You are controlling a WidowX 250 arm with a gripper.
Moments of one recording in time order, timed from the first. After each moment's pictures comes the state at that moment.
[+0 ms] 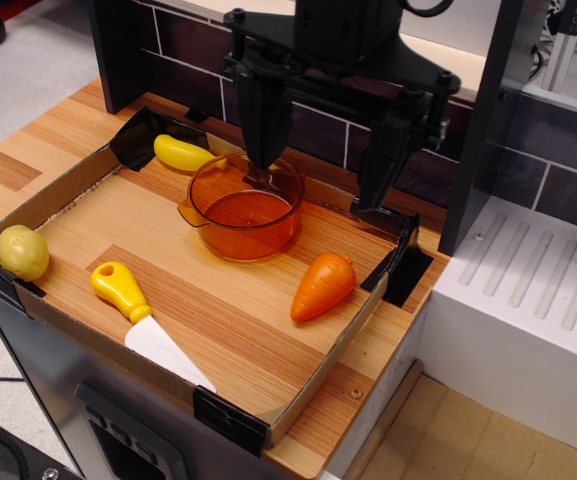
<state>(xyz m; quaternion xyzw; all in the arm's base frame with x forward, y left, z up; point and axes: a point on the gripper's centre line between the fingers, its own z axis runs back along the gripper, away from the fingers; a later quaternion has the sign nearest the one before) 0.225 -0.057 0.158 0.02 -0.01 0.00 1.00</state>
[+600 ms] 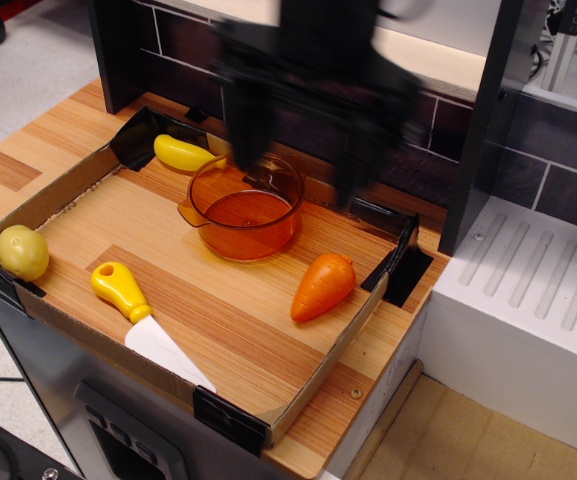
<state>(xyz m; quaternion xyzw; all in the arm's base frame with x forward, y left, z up) 0.229 -0.028 0.151 0.00 0.01 -0.01 1.00</state>
